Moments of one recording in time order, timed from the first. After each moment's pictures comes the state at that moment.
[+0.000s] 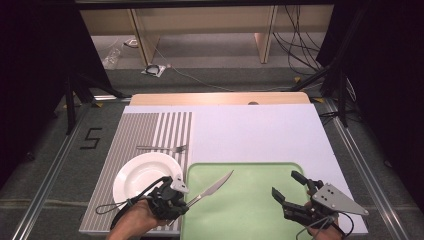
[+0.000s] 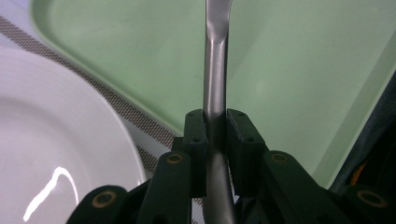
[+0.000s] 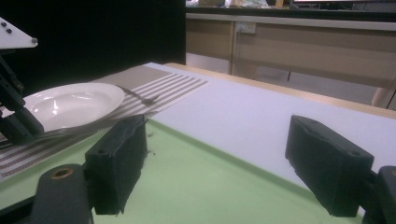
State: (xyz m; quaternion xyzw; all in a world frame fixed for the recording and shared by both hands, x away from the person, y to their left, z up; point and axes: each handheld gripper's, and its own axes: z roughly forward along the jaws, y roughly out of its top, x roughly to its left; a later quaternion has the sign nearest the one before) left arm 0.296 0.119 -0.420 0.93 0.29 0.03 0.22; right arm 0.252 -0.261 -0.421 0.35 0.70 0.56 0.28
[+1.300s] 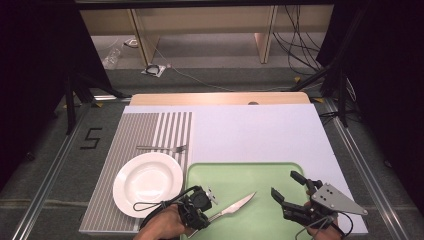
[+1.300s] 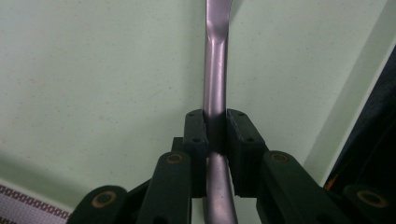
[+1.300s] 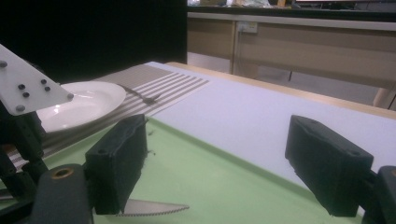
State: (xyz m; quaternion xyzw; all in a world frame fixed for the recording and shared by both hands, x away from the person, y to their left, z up) left arm 0.293 0.054 -0.455 0.95 0.26 -0.04 0.17; right arm 0.253 -0.260 -0.421 0.35 0.70 0.56 0.27
